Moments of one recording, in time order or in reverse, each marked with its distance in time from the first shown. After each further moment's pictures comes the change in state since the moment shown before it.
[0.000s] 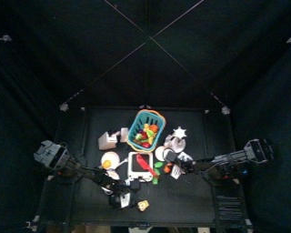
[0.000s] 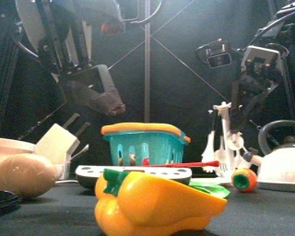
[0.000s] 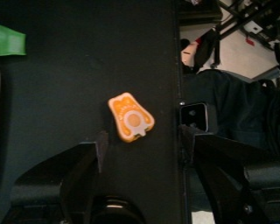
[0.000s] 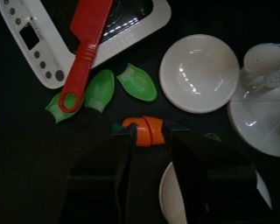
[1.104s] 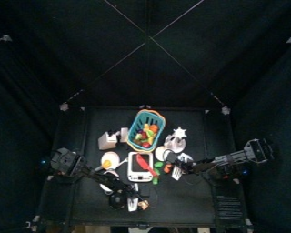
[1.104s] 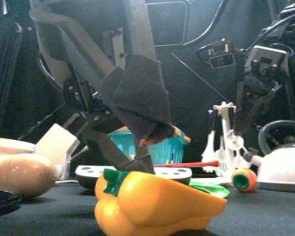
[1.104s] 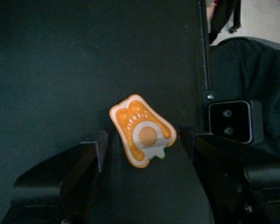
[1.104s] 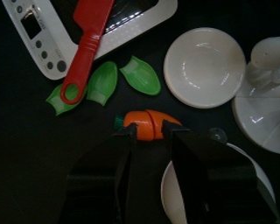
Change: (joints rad) left arm 0.044 0.224 -0.167 0.094 0.109 0.000; right arm 0.041 0.000 0.015 0.002 -0.006 0.000
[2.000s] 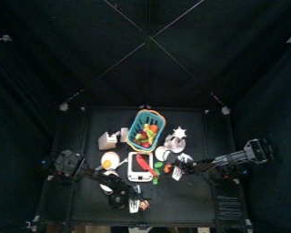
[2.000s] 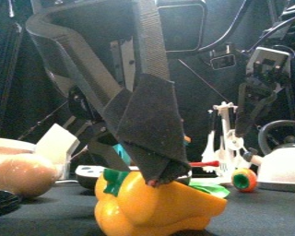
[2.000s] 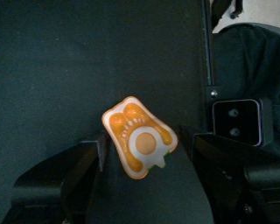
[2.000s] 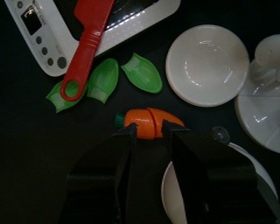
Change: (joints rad) left arm 0.000 0.061 -0.058 0.018 0.077 0.003; right arm 0.000 0.000 0.012 -0.002 -0.017 0.000
